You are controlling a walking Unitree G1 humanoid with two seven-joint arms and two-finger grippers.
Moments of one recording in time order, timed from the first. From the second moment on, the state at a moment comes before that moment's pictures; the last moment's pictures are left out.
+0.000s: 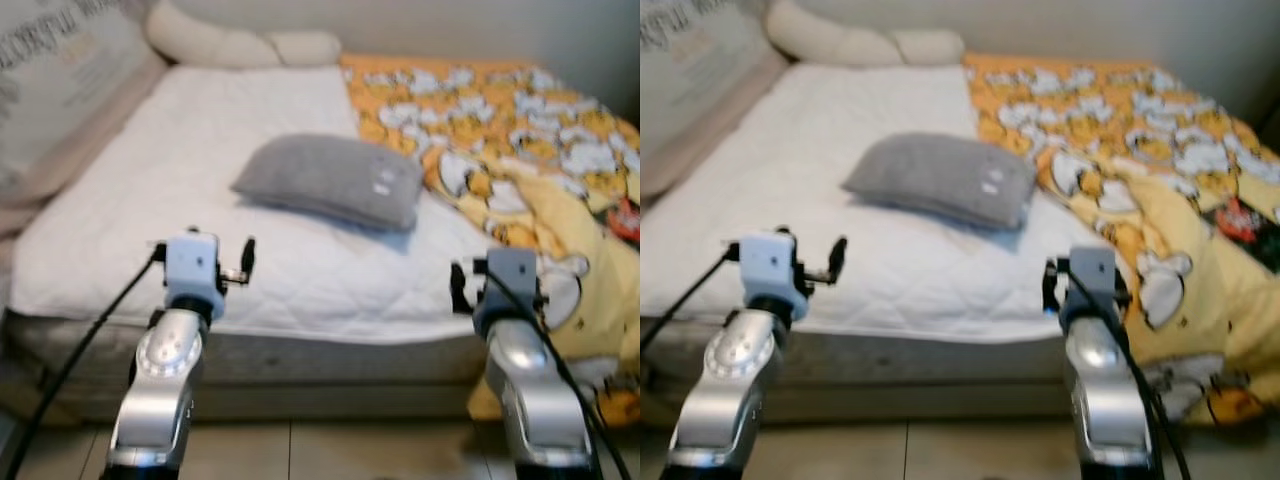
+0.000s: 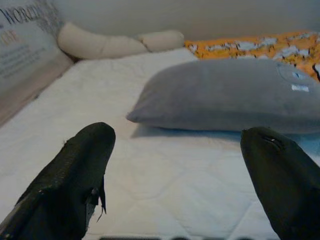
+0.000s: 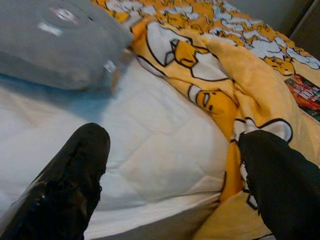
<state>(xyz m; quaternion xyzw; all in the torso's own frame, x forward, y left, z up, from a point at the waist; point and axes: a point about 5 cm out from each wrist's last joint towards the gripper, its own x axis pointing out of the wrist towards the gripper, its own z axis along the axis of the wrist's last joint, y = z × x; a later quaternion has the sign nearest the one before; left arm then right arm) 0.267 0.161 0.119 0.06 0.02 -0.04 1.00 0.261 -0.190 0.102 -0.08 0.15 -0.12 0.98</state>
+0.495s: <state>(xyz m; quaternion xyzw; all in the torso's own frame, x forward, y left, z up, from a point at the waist) 0.268 0.152 0.117 0.04 0.02 -0.05 1.00 0.258 -0.208 0.104 -0.11 0.16 -0.13 0.97</state>
